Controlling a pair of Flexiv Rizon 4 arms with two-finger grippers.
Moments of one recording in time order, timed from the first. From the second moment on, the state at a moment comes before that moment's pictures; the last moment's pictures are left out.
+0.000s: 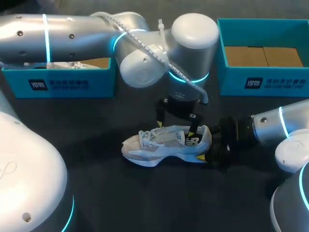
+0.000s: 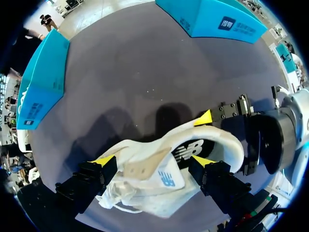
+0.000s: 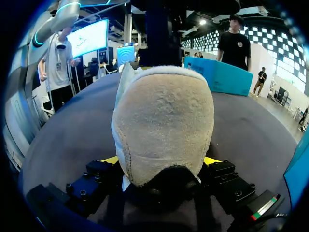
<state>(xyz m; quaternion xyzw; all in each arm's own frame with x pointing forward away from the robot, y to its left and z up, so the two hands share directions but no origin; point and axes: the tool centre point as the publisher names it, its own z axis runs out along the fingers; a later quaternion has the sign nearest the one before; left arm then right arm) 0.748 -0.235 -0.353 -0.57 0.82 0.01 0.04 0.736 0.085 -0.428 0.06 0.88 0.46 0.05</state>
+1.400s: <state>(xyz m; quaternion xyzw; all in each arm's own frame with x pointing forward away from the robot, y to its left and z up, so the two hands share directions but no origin) 0.729 -0.191 -0.355 -0.66 0.75 0.03 0.05 0.736 0.086 -0.428 0.06 0.88 0.46 0.05</state>
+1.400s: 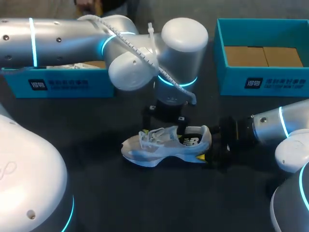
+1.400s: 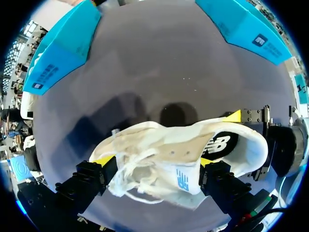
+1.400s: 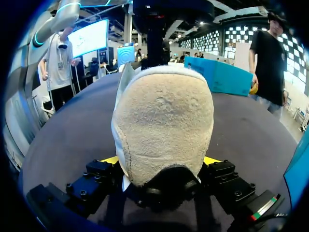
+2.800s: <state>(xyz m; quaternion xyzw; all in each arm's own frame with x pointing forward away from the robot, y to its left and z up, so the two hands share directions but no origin) 0.714 -0.181 -0.321 -0.69 0.73 0.01 0.01 0.736 0.086 -0.428 0.06 0.88 0.46 0.05</state>
